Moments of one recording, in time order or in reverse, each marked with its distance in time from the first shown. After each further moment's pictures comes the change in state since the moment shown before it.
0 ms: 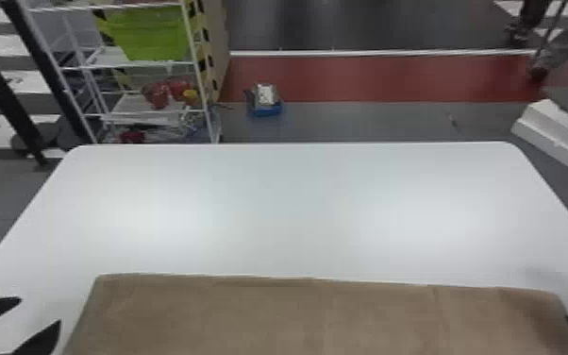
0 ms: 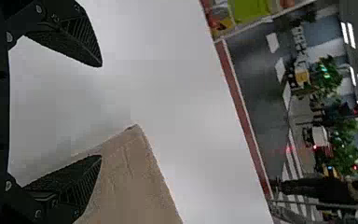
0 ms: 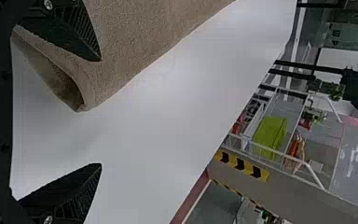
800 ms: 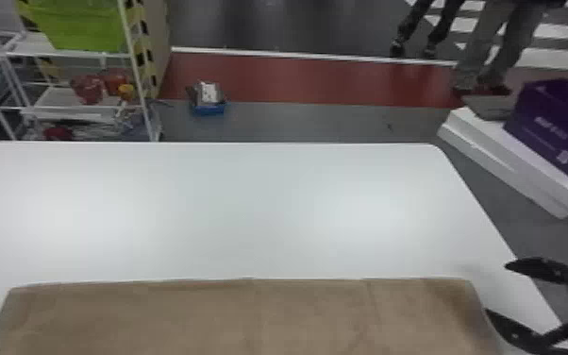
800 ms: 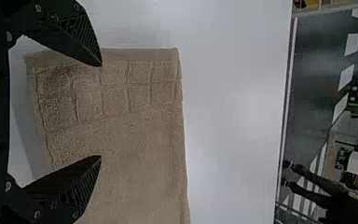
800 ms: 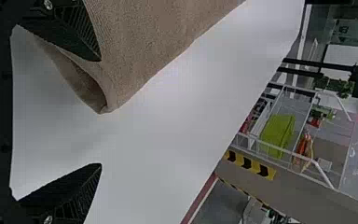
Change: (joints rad) left arm 0.084 0.000 -0.216 -0.199 0.055 0.494 0.121; right arm 0.015 -0.011 -0.014 0.038 0.003 -0.027 -0.002
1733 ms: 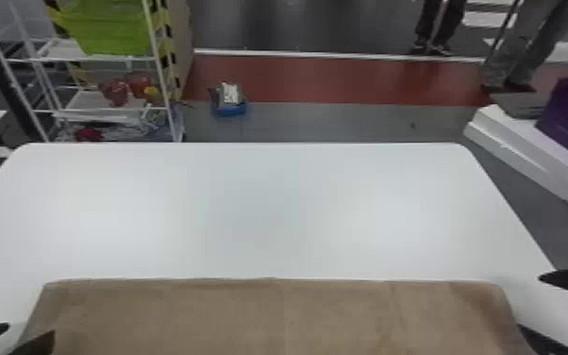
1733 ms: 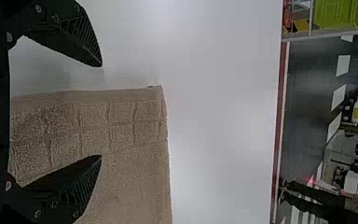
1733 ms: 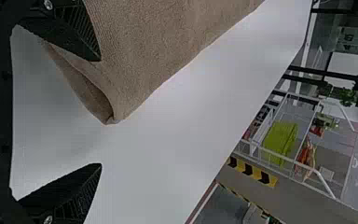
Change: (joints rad) left arm -0.097 0.000 0.034 0.069 -0.053 0.006 0.001; right arm 0.032 -0.005 -0.002 -0.002 0.001 -0.043 0.000
